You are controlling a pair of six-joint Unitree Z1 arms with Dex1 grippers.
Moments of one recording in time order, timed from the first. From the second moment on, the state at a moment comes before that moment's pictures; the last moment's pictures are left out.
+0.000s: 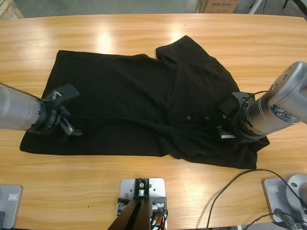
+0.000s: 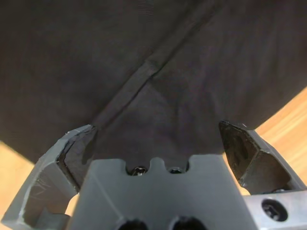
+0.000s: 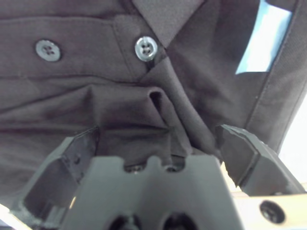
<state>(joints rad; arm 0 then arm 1) -0.78 1.67 -0.87 0.54 0.06 0.08 0.79 1.73 -0.74 0.62 -0.05 0.92</state>
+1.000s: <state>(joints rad) -0.77 1.87 -0.98 0.75 -0.09 0.50 0.79 1.70 -0.74 0.65 -0.05 0.91</state>
